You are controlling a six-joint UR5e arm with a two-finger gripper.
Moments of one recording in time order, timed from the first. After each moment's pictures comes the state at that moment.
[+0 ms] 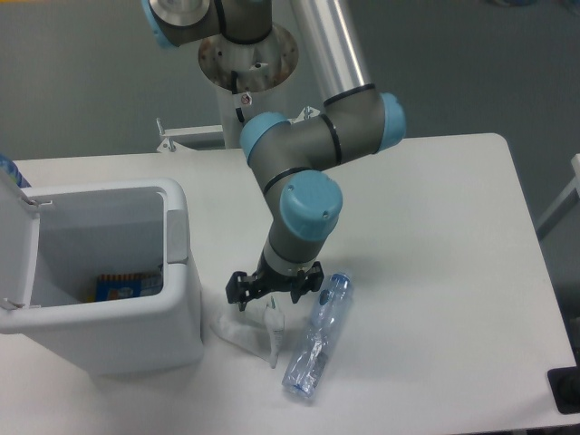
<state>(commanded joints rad) 2.33 -2.06 -1.64 -1.02 1.37 0.09</state>
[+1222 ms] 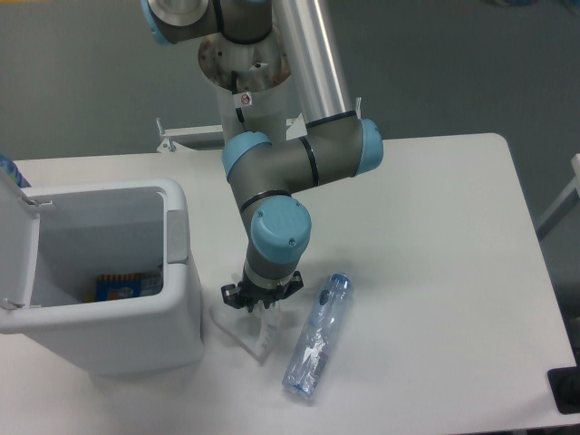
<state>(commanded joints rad) 2.31 -2.06 -1.67 -1.03 1.43 0.08</state>
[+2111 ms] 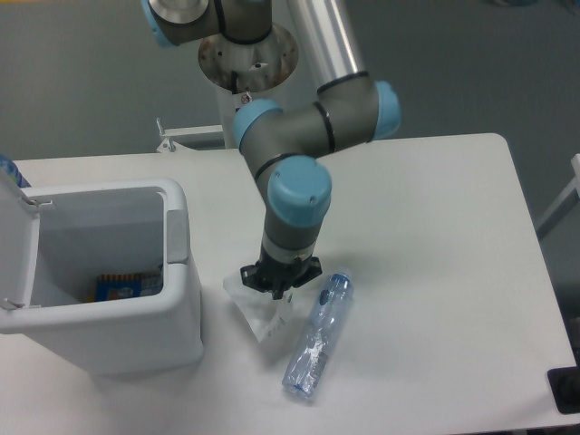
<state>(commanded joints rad) 2.41 -1.90 -1.60 -1.04 1.31 0.20</state>
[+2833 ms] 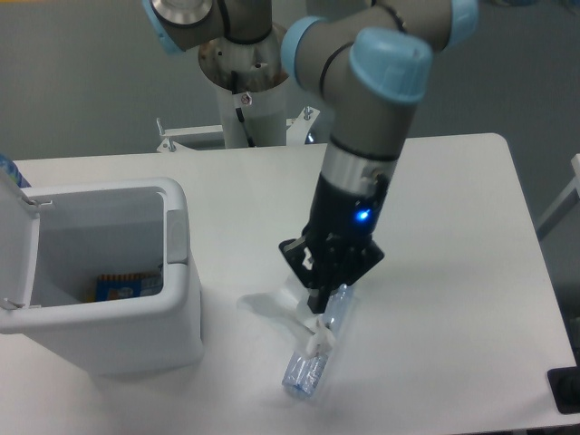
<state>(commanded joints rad) 2.52 -1.86 -1.31 -1.03 0.98 0.07</state>
